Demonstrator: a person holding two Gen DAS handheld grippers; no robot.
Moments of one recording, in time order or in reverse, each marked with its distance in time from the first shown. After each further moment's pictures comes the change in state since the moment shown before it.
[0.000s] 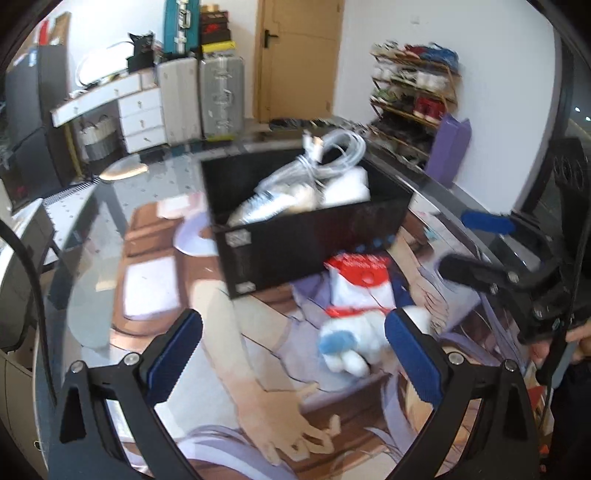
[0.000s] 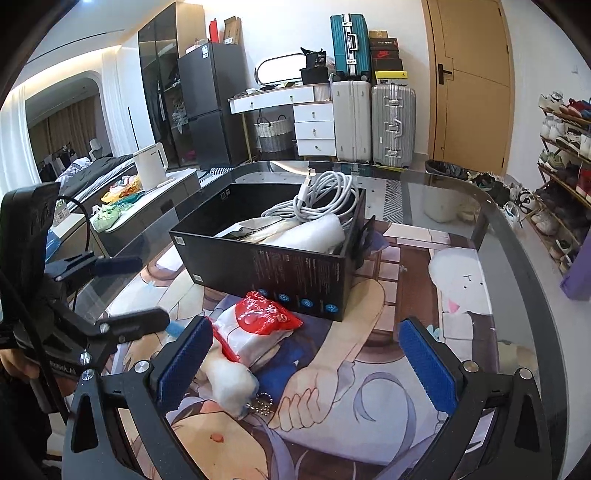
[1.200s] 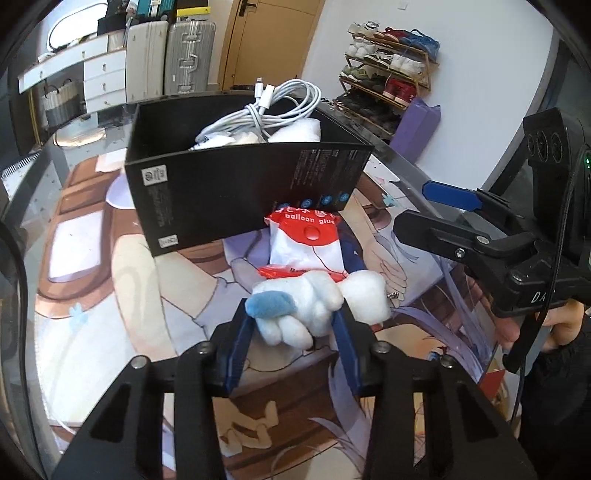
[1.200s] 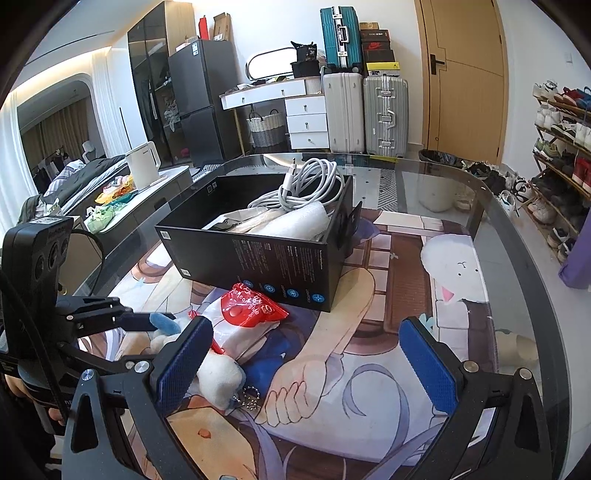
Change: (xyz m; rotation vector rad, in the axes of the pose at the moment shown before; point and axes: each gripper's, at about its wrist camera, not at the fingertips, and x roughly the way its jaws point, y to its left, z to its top) left arm 0.016 -0.010 -0.012 -0.037 0.100 -0.180; right arm 0.009 -0.009 -0.004 0.021 0.029 -0.004
